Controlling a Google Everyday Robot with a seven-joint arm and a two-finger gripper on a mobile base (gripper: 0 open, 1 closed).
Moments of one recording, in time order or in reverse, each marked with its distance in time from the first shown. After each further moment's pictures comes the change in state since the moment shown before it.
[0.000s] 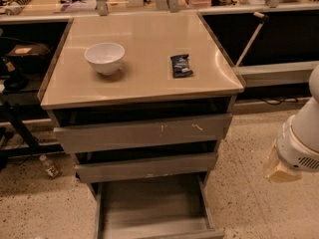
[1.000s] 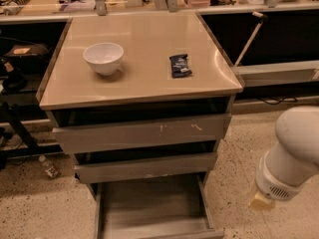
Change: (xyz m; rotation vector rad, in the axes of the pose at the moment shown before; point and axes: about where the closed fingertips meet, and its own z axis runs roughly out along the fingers) arm 0.007 0.028 0.102 -0.126 0.000 0.085
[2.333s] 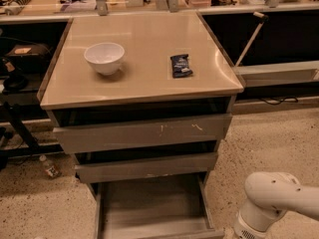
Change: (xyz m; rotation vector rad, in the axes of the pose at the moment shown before) arm 0.031 0.047 0.218 -0.291 0.040 0.197
